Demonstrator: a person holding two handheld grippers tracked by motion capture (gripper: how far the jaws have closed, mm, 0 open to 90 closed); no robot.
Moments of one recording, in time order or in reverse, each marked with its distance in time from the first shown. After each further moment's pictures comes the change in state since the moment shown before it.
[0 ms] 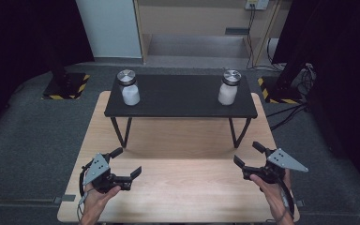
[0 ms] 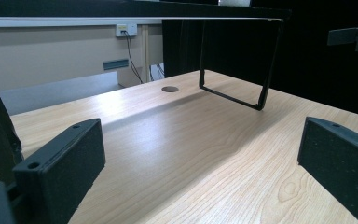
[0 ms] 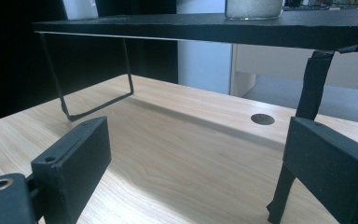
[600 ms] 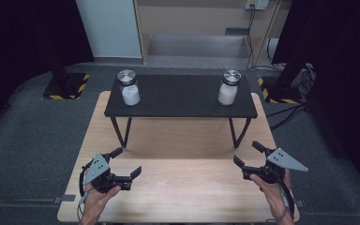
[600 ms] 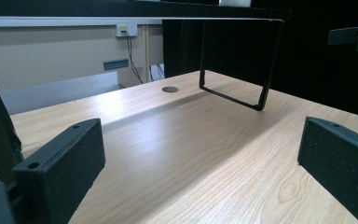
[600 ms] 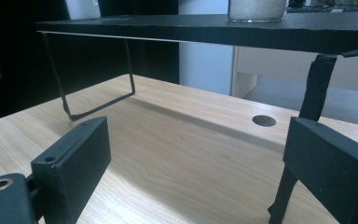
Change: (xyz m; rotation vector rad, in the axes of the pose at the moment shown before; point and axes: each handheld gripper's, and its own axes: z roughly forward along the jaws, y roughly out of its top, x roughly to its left) left arm 0.000 -0.001 0.000 -0.001 0.001 -0.004; right arm 0.000 0.002 0.000 -0.001 0.004 -0.008
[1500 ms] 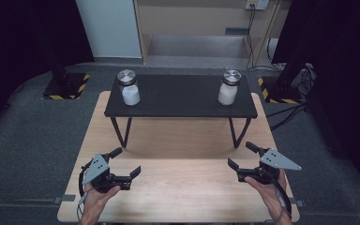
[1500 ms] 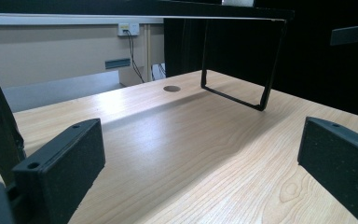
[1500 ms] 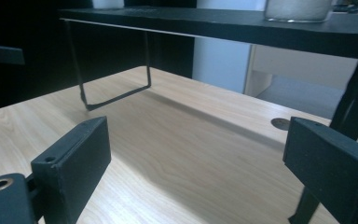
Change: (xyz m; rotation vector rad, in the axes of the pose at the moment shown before) left arm 0.000 -0.001 -0.001 0.000 0.007 -0.009; right arm 0.003 0.009 0.007 0.029 0.060 -0.050
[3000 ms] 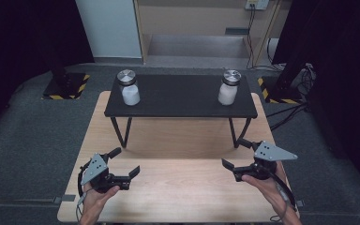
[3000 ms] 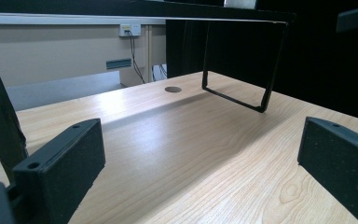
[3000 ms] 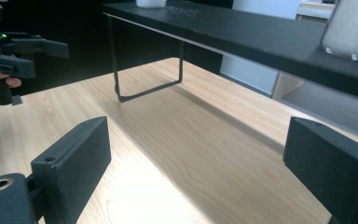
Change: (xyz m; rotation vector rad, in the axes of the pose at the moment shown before) left arm 0.001 -0.001 -0.002 -0.004 0.005 -0.010; right arm -0.008 0.044 0.010 0.078 0.139 -0.063
